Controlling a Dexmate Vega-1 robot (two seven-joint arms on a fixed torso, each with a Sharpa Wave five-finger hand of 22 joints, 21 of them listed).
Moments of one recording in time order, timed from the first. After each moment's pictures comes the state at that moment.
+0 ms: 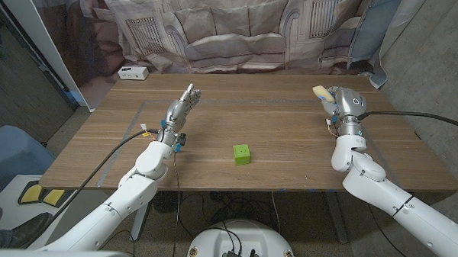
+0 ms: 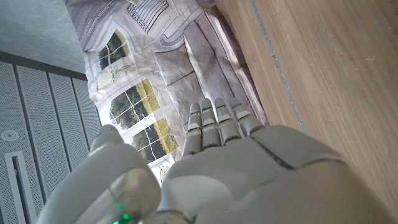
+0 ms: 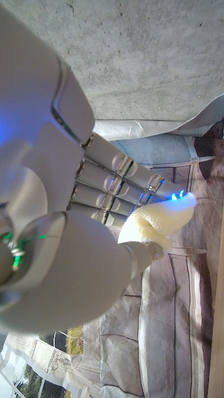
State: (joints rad) left arm 1.05 0.53 0.35 -1.55 -0.44 -0.44 0.18; left_hand 0.29 0.06 0.10 -0.05 0.19 0.37 0.10 0.19 0.18 0.35 0.06 0.21 0.19 0.28 0.06 0.19 0.17 0.16 0.09 0.20 0.17; right arm -1.00 -0.78 -0.49 -1.89 -0.48 -0.61 -0.66; right_hand 1.07 0.07 0.25 -0.12 0.17 0.87 -0.01 0.20 0.20 0.92 -0.03 0.26 0.27 0.95 -0.14 0.33 0.36 0.99 -0.13 0.51 0.19
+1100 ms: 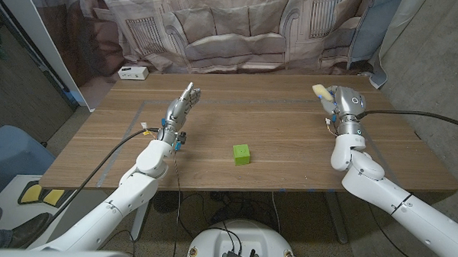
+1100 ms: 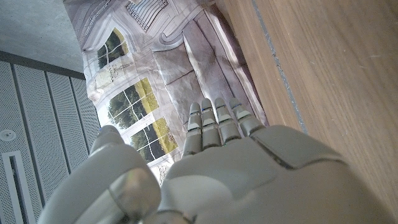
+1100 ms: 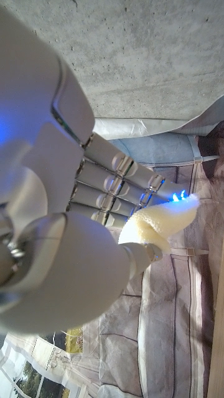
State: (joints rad) left arm 1.03 0.53 0.35 -1.54 -0.45 -0.43 0.17; left_hand 0.28 0.07 0.10 -0.05 0.19 0.37 0.10 0.19 0.18 0.35 0.06 0.21 0.19 0.28 0.06 0.19 0.17 0.16 0.09 0.20 0.17; right arm -0.99 -0.78 -0.50 -1.87 -0.50 -0.61 -0.66; right_hand 1.05 0.10 0.24 -0.12 0.18 0.90 -0.04 0.22 0.20 0.98 -0.06 0.26 0.25 1.02 -0.16 0.35 0.37 1.01 -0.15 0.52 0.18
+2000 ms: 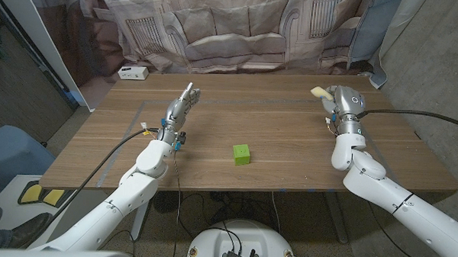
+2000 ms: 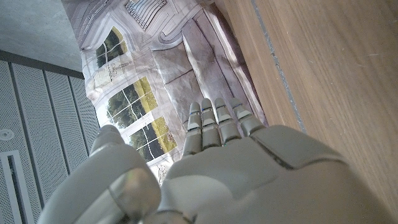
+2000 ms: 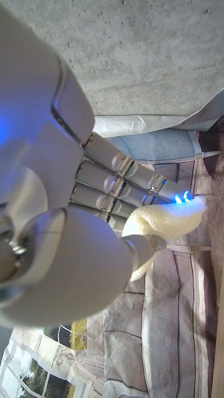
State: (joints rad) left arm 1.03 0.52 0.35 -1.53 -0.45 -0.43 0.18; left_hand 0.28 0.07 0.11 -0.06 0.19 0.38 0.10 0.19 0.18 0.35 0.06 0.21 0.19 0.28 0.06 0.19 0.17 0.16 0.10 0.20 0.17; right arm -0.99 -0.78 -0.49 -1.87 -0.48 -0.57 -0.67; right_hand 1.14 0.12 0.31 -0.17 0.18 0.98 -0.06 0.24 0.21 1.04 -0.08 0.28 0.26 1.10 -0.18 0.38 0.40 1.05 -0.17 0.58 0.19
